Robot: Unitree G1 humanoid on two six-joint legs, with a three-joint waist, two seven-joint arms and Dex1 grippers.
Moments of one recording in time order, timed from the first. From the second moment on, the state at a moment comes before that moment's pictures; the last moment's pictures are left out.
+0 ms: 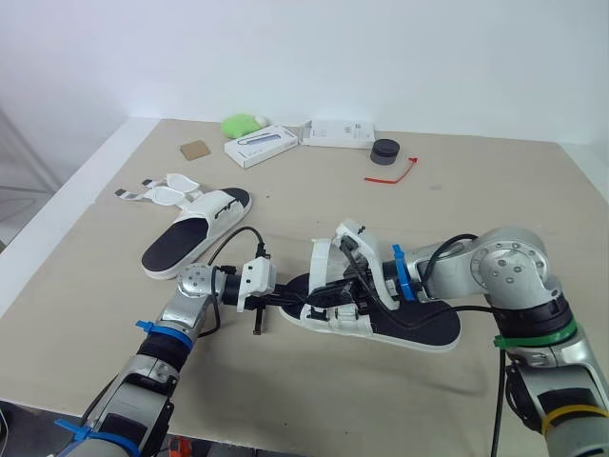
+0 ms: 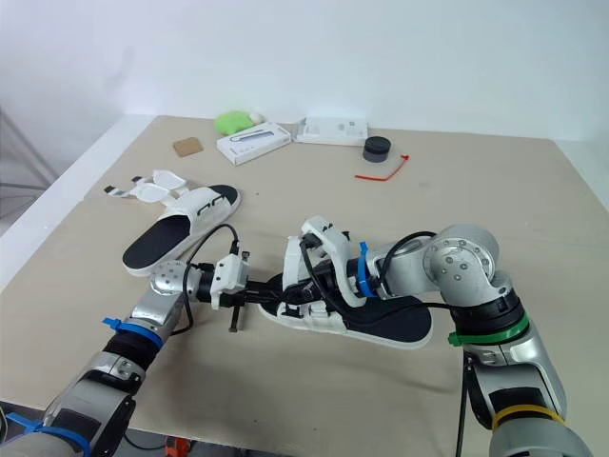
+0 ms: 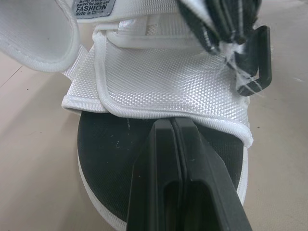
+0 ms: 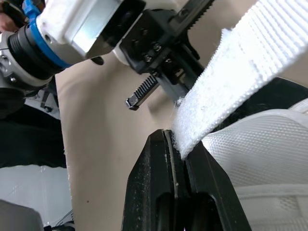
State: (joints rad) left arm -0.56 0.30 -0.23 0.59 -0.18 -0.35 -1.38; right arm -0.76 -0.64 0.19 -0.23 1.30 1.49 0.25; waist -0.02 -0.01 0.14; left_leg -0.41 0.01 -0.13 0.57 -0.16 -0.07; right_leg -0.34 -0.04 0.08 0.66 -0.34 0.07
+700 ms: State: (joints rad) left arm -0.55 0.29 -0.23 0.57 -0.18 -0.34 -1.37; right arm -0.75 -0.69 0.35 -0.40 1.02 1.44 0.49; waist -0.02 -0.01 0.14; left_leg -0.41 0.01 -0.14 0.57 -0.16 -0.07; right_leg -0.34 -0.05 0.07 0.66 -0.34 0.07
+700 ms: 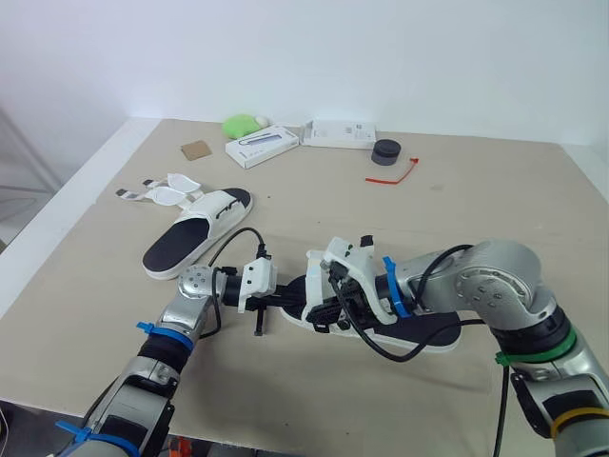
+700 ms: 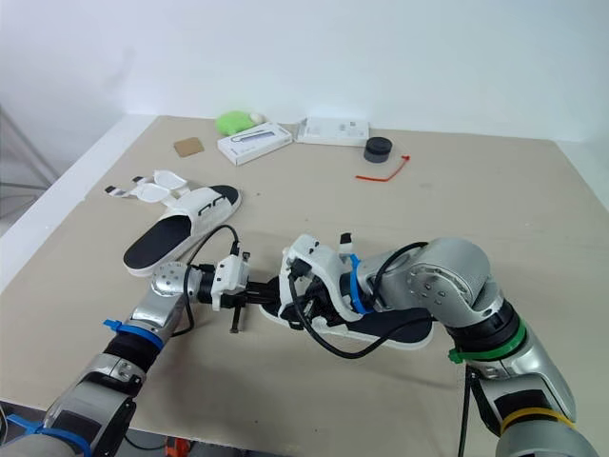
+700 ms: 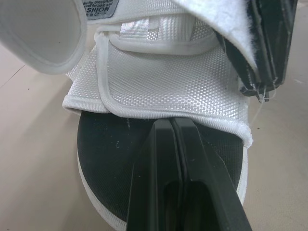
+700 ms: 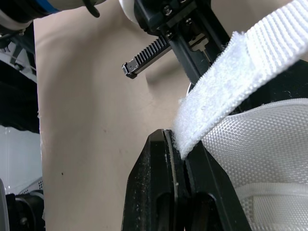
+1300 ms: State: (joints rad) left arm -0.55 0.30 -0.23 0.57 -0.18 -0.34 -1.37; right arm -0.89 -0.55 0.11 -0.05 1.04 1.61 0.58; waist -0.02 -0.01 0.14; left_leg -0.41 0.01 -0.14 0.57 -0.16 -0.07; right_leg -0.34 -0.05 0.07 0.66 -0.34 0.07
